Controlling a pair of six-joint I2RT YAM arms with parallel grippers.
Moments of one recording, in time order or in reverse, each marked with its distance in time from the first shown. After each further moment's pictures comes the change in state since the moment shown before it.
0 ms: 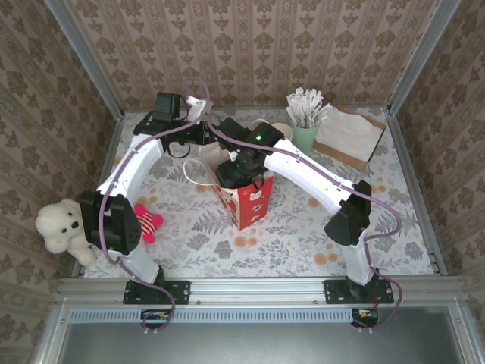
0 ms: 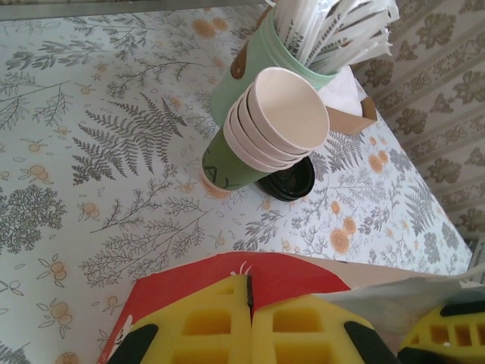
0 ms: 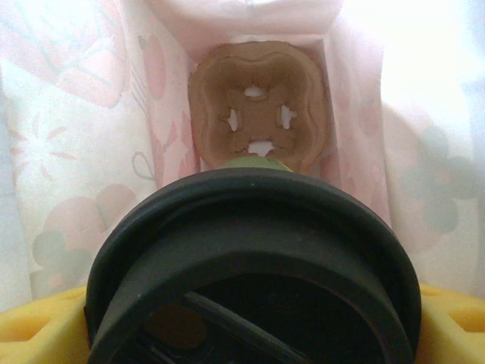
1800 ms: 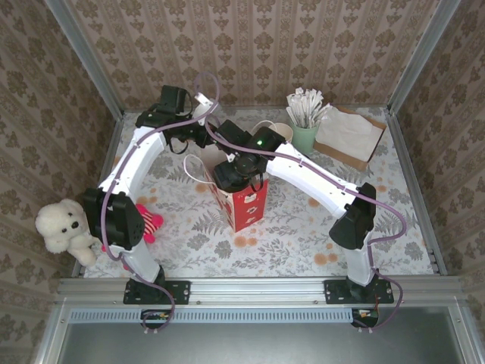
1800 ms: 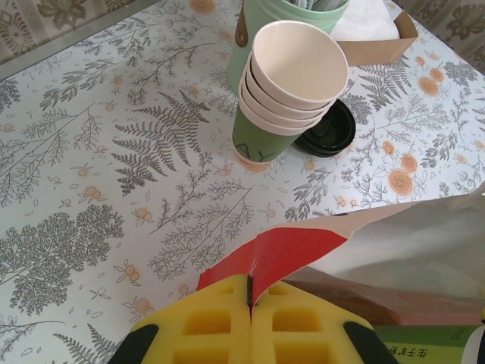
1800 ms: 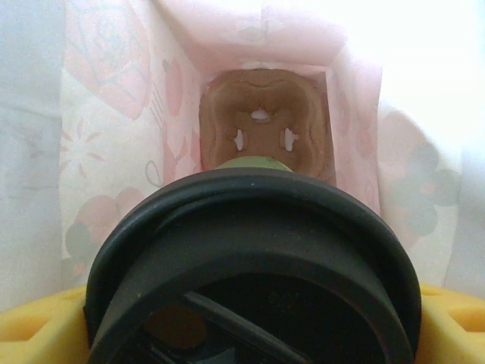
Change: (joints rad) left arm -0.034 0.048 0.146 -0.213 -0.102 0.385; right arm 0.036 -0.056 -0.065 0.092 0.027 0.005
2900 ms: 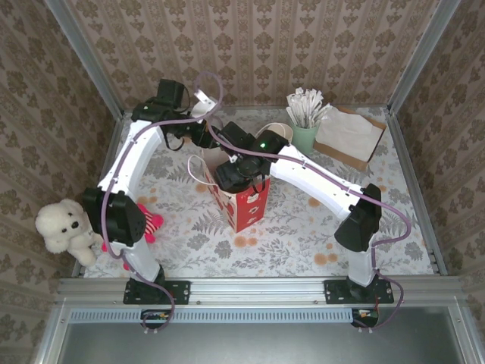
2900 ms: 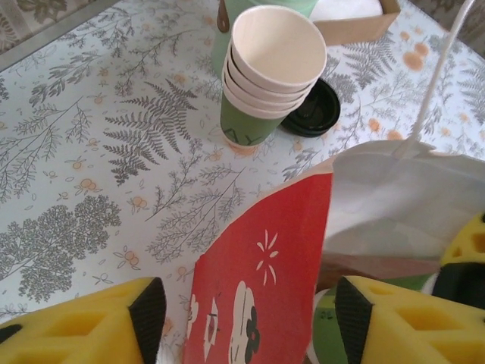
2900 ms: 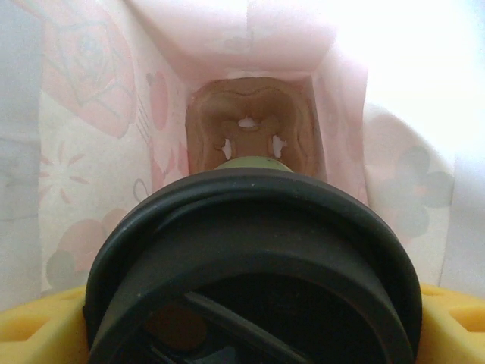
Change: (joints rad) left arm 0.006 0.044 0.140 -0.192 0.014 0.112; right arm -0.007 -0.045 -0.085 0.067 0.011 0.000
